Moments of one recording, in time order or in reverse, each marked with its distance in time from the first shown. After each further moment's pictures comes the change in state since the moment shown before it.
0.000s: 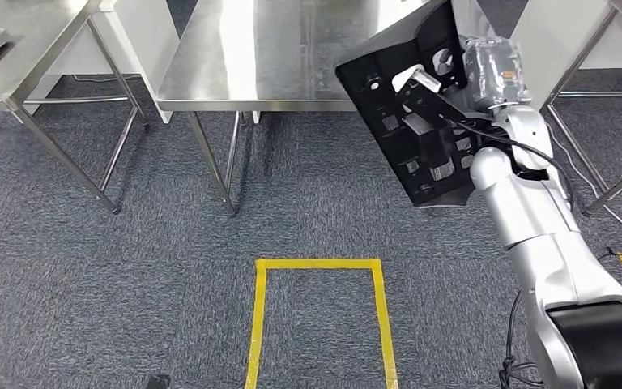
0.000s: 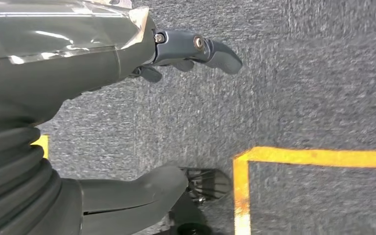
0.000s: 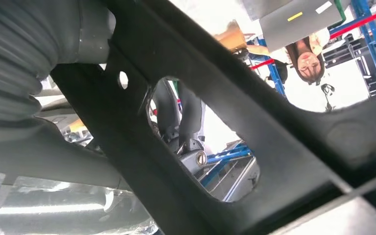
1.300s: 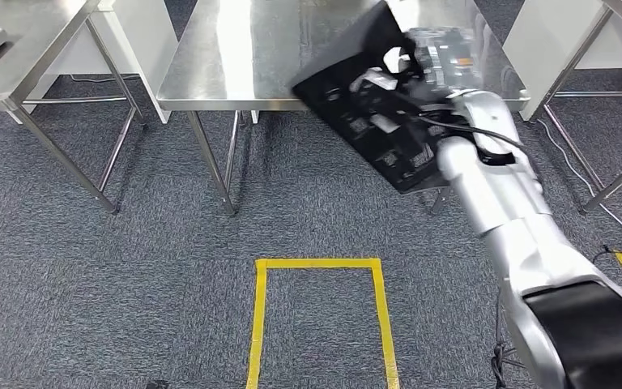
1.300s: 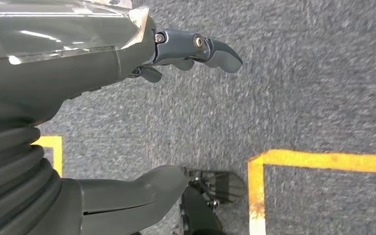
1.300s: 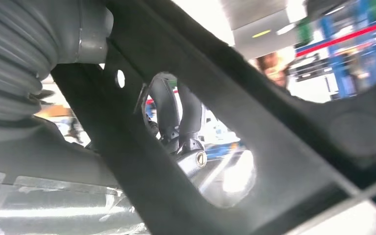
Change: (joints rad) left arm 0.011 -0.002 0.000 0.002 0.002 -0.019 0.042; right arm -0.076 0.106 0.075 0.077 0.052 0.028 -0.012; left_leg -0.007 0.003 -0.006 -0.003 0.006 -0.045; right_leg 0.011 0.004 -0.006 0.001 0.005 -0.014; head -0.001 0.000
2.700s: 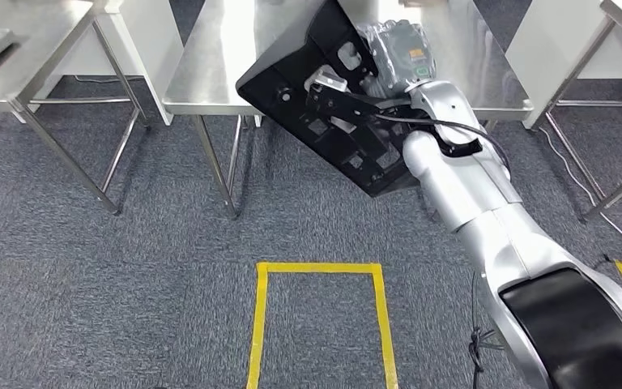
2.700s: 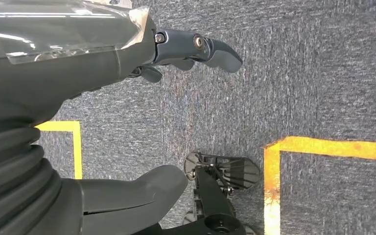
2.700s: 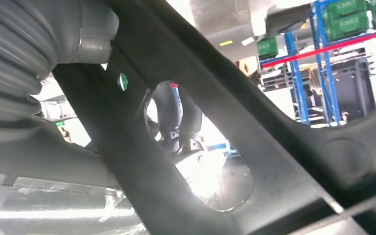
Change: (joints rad) left arm 0.021 0.003 0.018 0.001 0.008 -0.055 0.056; right arm -0.064 0.068 0.115 0.043 -0.026 0.030 0.025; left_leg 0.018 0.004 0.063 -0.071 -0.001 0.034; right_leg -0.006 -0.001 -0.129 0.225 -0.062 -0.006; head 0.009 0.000
